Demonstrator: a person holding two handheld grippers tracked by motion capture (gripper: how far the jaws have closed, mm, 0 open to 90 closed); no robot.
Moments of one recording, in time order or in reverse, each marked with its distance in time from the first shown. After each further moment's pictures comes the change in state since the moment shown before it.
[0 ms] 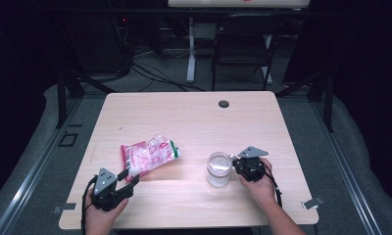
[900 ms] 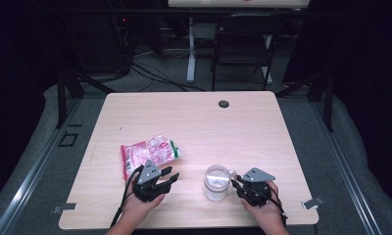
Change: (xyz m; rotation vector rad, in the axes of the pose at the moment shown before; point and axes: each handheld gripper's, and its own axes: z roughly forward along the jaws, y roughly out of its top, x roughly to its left) left arm -0.065 0.033 0.057 0.040 -0.247 0.137; right arm 0.039 -0.032 -0.052 -0.001 0.013 -0.033
